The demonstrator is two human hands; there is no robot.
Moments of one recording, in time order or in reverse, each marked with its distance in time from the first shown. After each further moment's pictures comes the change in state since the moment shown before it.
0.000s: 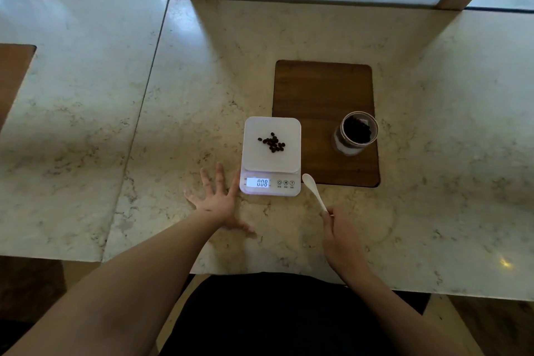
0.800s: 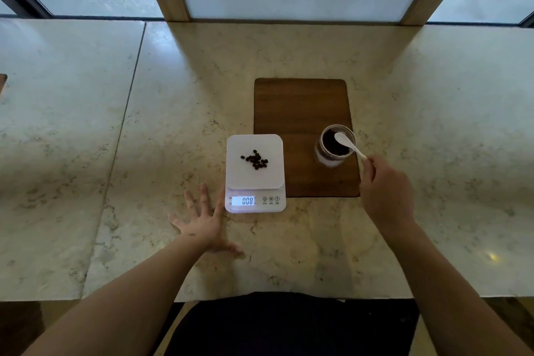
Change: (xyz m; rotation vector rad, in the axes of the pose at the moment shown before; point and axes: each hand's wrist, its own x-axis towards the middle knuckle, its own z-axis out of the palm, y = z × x) left_hand -0.003 0.001 -0.003 0.003 -0.041 0.008; right_hand 0.072 -0.050 -0.122 -0.319 0.490 -0.203
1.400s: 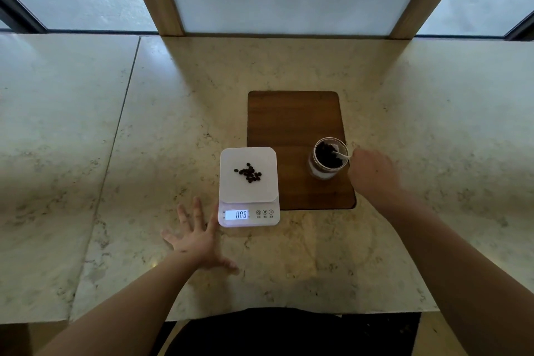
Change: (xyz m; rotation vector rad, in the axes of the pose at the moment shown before) left_hand -0.006 0.006 -0.004 0.018 -0.014 -0.011; right_hand 0.074 0.003 0.017 -0.403 -0.406 0.012
